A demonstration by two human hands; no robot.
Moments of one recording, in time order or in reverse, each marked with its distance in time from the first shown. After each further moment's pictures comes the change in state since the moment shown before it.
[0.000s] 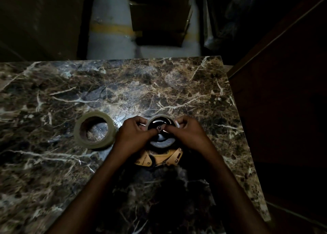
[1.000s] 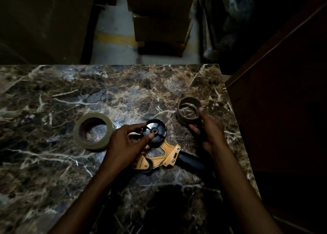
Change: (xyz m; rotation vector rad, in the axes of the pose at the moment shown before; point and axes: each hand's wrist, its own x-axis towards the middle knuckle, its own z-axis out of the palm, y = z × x) left_hand -0.021 -0.028 -0.002 -0.126 0.093 0.211; right_hand 0.043 0.015 -0.048 0.686 0.243 0.162
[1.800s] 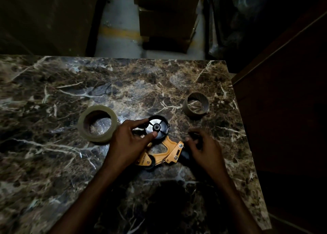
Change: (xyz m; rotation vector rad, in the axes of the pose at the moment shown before) left_hand -0.003 -0.010 -0.001 0.091 0.079 0.108; right_hand -0.045 0.060 -0.046 -1.051 -0.122 -0.553
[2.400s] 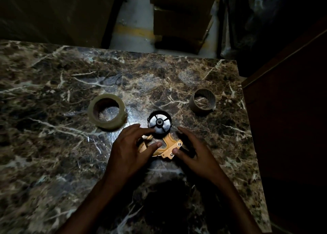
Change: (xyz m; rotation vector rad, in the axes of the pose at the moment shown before) left_hand -0.057 -0.026 0.005 0.281 0.116 0.274; right_hand -0.028 0.005 0.011 0.374 -0.405 -0.138
